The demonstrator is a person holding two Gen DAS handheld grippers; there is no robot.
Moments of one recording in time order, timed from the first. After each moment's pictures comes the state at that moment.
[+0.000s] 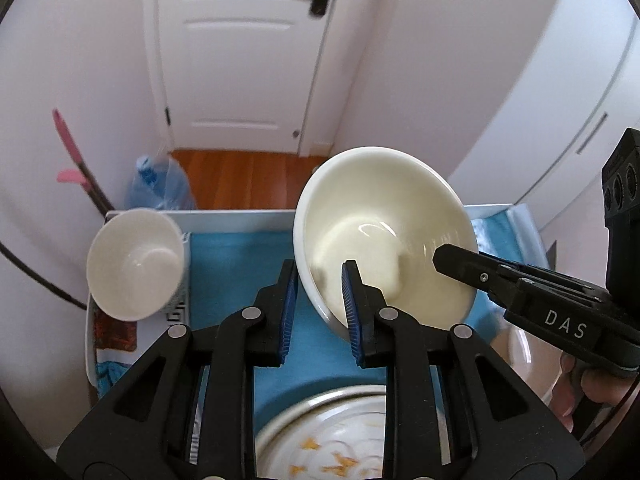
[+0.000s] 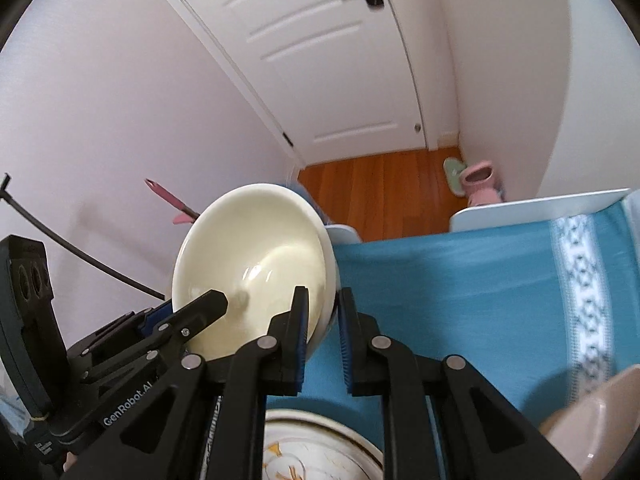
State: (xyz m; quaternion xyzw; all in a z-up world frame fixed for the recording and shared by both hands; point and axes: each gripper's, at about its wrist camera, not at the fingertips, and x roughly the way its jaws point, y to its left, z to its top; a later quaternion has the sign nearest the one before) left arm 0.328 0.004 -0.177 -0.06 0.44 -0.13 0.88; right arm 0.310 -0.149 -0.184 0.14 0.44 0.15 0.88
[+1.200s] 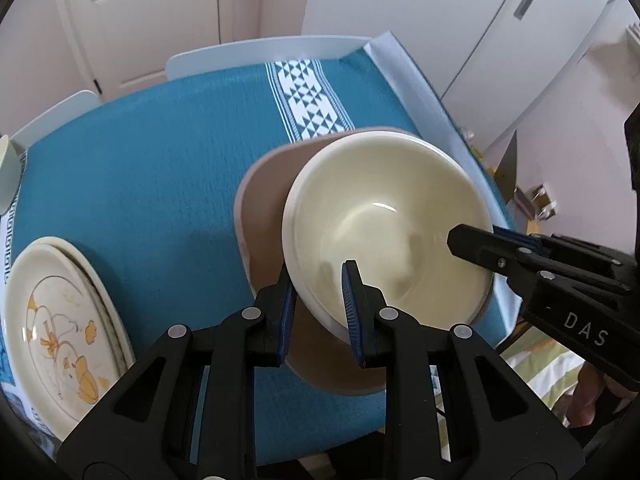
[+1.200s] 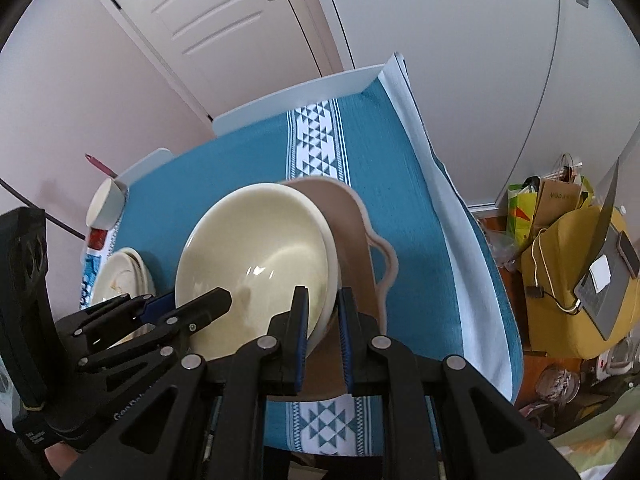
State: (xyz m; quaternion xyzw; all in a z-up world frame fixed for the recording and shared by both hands) left arm 0.207 -0.264 -0.269 0.02 0.54 -0.19 0.82; right arm 0.164 -0.389 -0.263 0.13 0.49 0.07 0.86
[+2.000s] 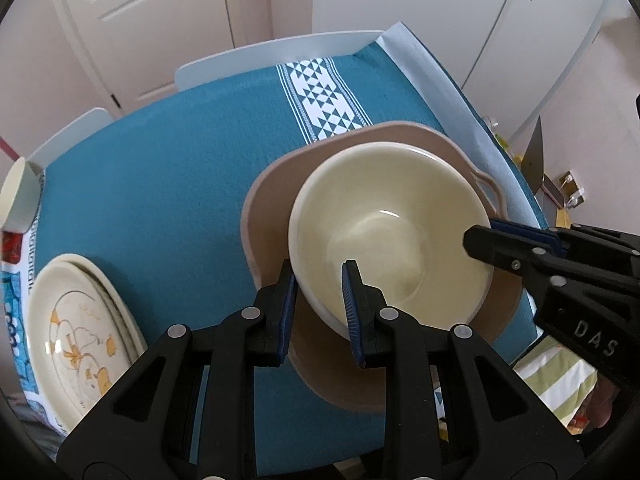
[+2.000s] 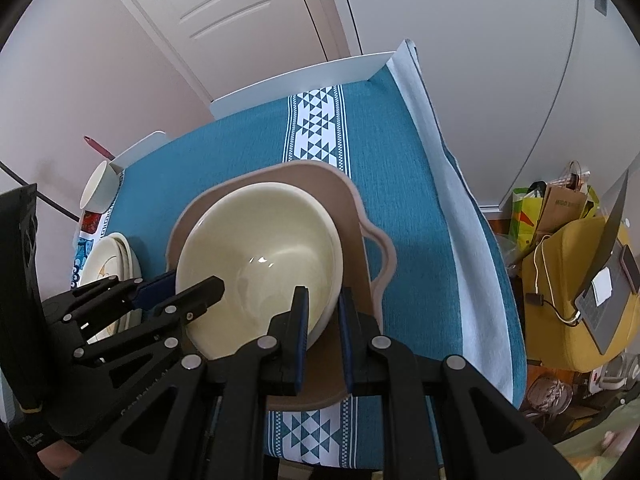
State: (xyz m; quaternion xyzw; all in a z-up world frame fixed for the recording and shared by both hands) left arm 0.213 -0.274 -0.270 0.07 0.53 -0.16 0.83; right arm 0.169 -0.390 -0.271 0.11 0.50 0.08 0.86
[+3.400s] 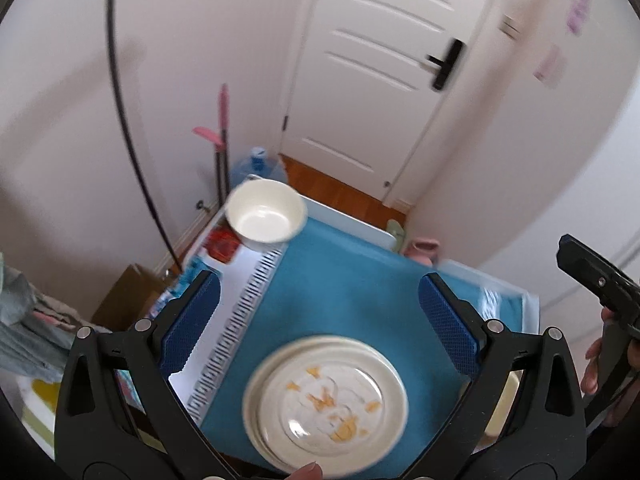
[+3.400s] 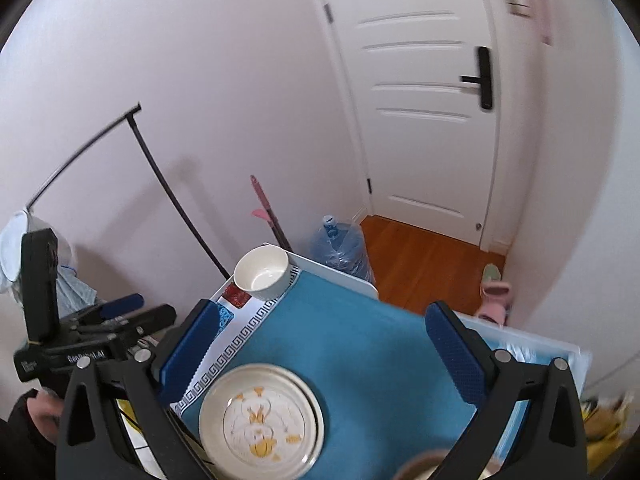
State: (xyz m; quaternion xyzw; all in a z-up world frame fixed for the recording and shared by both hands) left arm 0.219 0.071 -0.120 -0.19 0.40 0.09 0.89; right arm 0.269 -0.169 -0.084 -0.03 0.34 0.34 0.88
